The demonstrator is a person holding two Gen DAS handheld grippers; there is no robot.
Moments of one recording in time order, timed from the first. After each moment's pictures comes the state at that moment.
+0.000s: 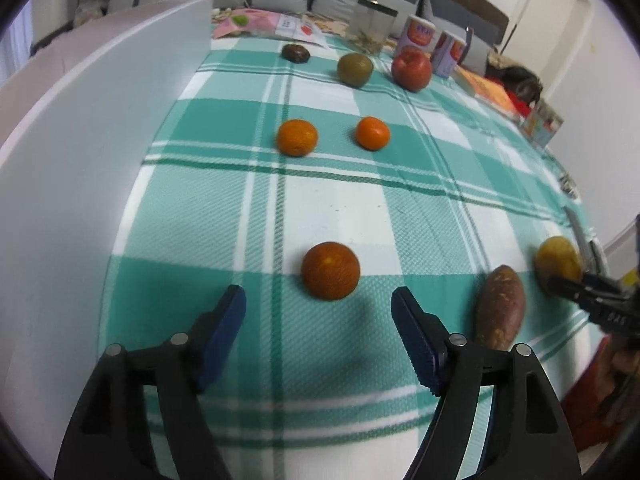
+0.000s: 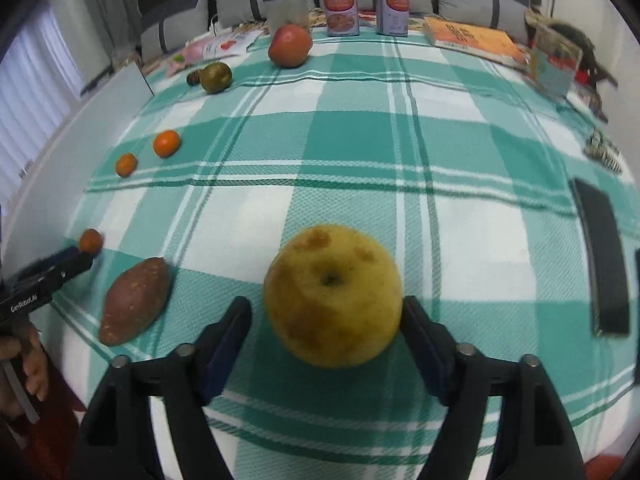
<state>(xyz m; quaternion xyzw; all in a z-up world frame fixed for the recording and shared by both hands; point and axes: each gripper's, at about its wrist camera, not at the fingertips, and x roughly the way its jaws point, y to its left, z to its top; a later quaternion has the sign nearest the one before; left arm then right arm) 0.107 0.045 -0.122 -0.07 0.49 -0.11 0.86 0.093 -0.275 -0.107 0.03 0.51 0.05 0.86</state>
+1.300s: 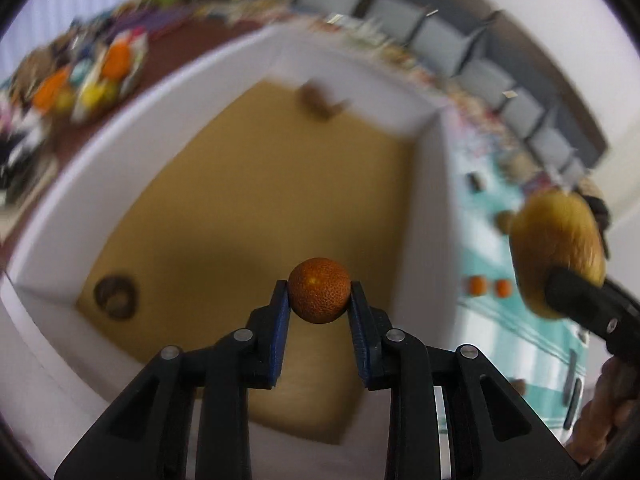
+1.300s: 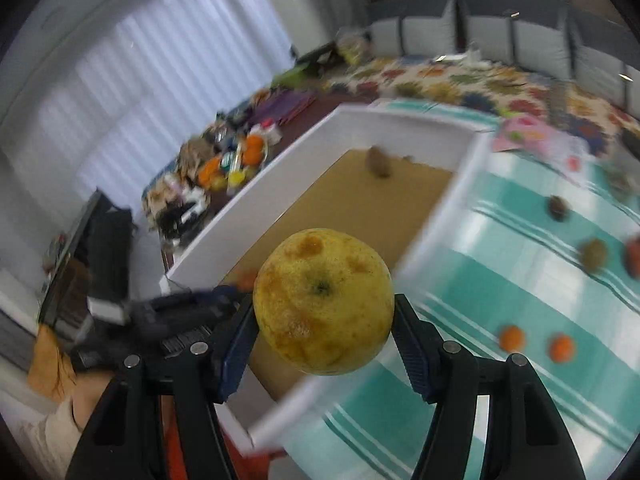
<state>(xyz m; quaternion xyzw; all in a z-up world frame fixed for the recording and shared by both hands) 0.114 0.278 -0.039 -0.22 0.50 0.09 0.83 0.184 0.110 0.017 -0.03 0.49 0.39 0.78</state>
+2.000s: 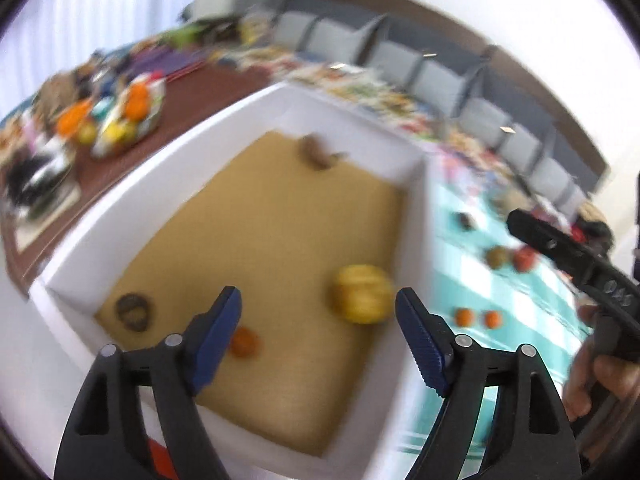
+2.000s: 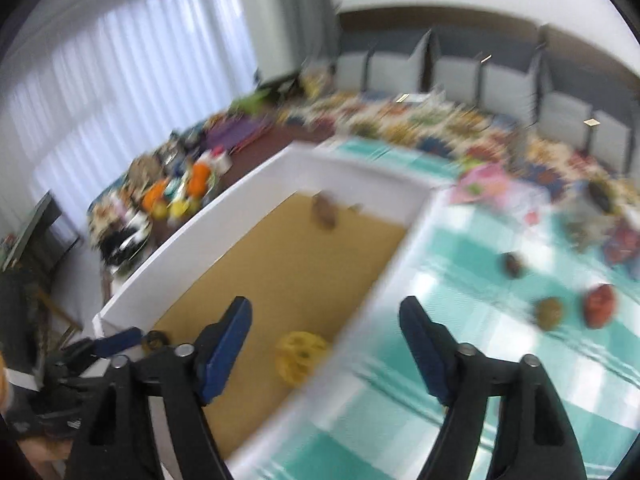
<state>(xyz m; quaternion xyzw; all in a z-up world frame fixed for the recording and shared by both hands) 0.085 0.231 0.018 -0.19 0.40 0.09 0.89 0.195 0.057 0.045 -0.05 0.37 0.29 0.88</state>
